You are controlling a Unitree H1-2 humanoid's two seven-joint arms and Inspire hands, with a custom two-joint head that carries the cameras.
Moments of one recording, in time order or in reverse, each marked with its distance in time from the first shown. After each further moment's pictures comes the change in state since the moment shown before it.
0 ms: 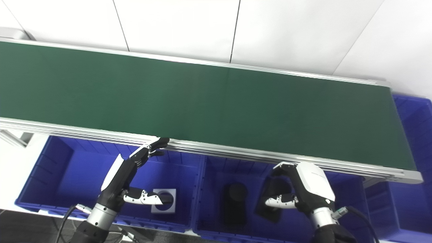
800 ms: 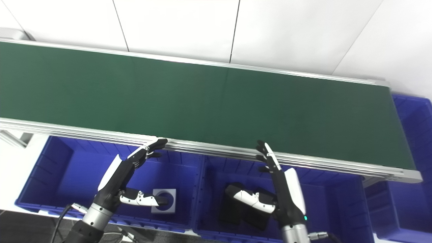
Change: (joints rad) left arm 0.014 0.004 0.042 -0.014 0.000 0.017 -0.078; right arm 0.140 0.254 -0.003 0.014 0.479 -0.290 -0.220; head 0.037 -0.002
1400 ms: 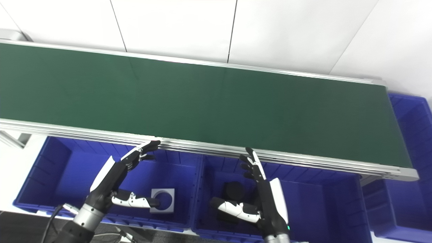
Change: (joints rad) left arm -0.037 0.032 0.028 0.033 -0.041 0.004 -0.058; right arm 0.036 0.069 0.061 0.045 -0.050 -0.031 -0.039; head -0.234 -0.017
